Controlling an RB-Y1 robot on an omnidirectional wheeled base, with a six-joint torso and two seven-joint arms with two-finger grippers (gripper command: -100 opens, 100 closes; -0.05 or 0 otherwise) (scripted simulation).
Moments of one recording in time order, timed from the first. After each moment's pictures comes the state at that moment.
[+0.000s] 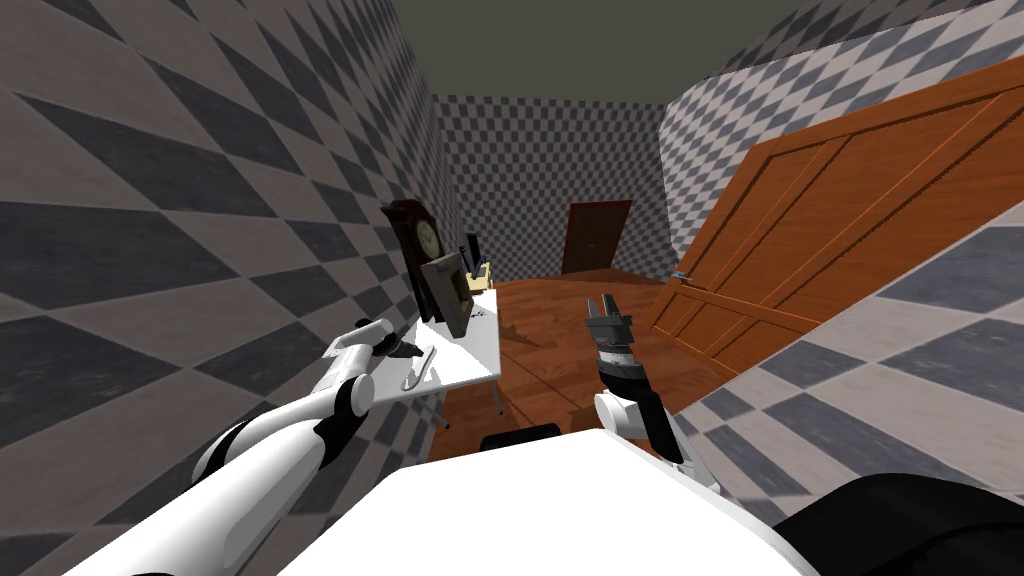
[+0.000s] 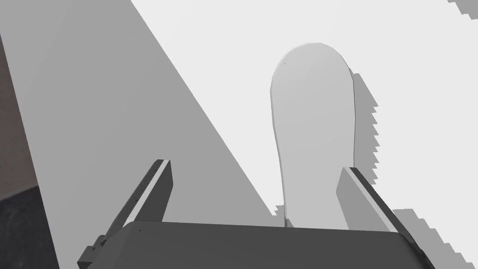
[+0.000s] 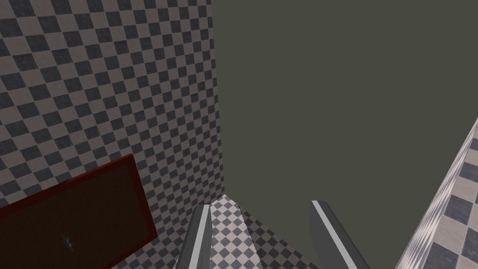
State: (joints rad) left arm -0.77 0.65 0.47 -0.64 0.29 1.30 0.89; right arm 0.52 -0.04 -0.02 -2.28 -0.09 -0.52 -0.12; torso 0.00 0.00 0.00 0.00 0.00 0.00
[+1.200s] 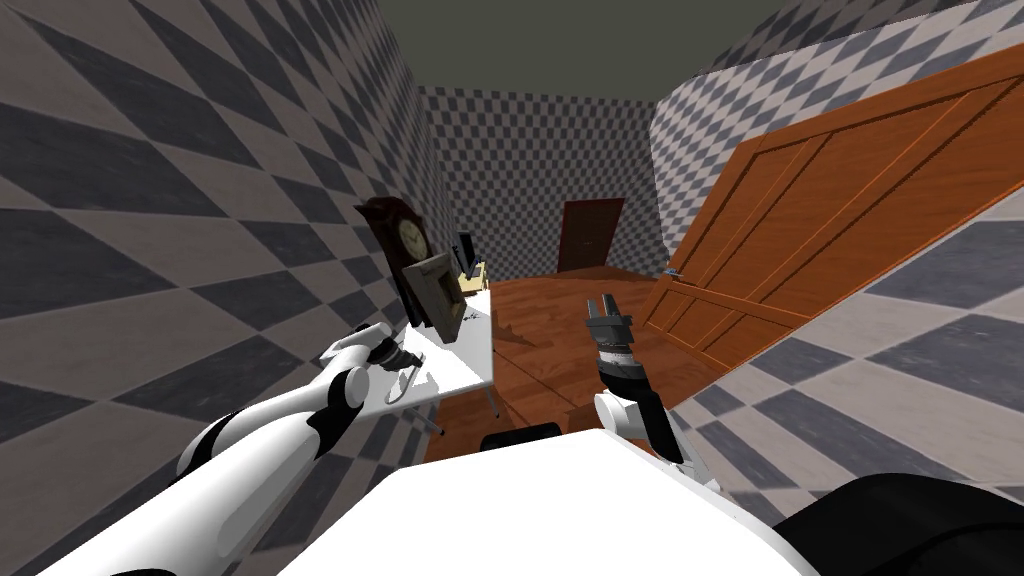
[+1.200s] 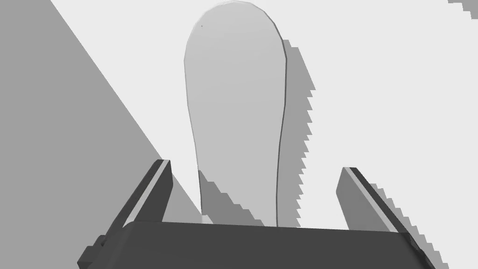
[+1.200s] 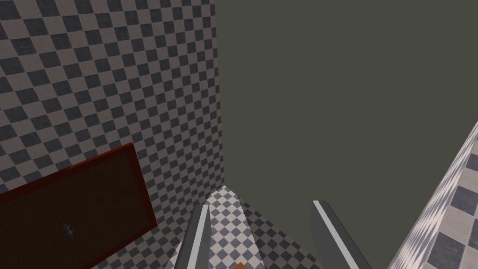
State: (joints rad) left arm -0.83 0.70 0.46 -0.43 0.28 1.38 1.01; right arm 0.52 -0.04 -0.02 -2.28 -0.09 -0.52 -0.12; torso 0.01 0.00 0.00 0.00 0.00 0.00
